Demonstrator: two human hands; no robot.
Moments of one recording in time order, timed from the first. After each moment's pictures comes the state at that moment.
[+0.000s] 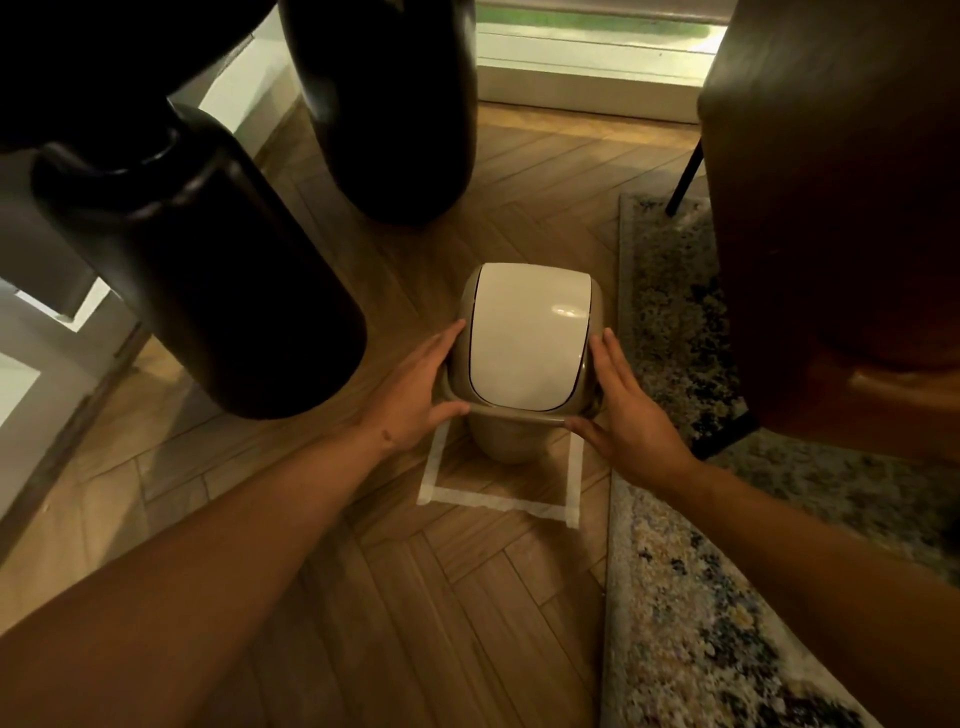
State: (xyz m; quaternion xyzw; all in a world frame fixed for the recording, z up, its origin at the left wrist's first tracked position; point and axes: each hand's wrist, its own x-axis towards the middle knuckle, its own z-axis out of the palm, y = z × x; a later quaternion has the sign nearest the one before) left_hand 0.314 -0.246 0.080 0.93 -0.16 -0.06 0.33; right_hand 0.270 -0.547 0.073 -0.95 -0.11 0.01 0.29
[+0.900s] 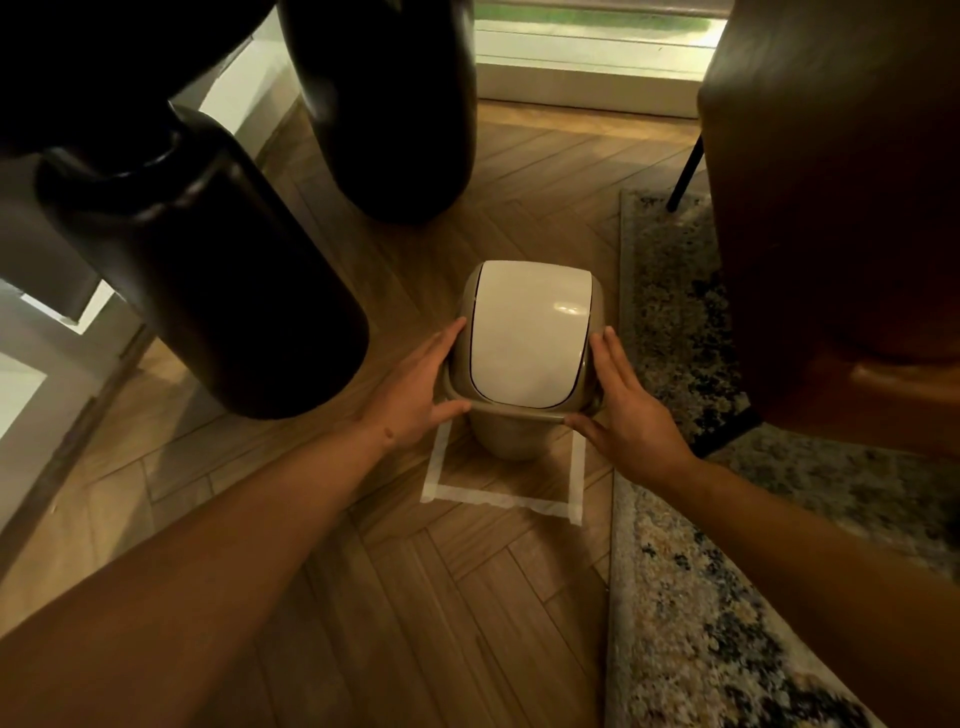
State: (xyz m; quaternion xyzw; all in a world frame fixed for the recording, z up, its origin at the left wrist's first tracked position) left_hand 0.314 -0.245 0.084 0.93 -0.16 -0.07 0.32; right_hand 0.268 -0.544 0.066 -0.96 -0.11 -0.01 0.27
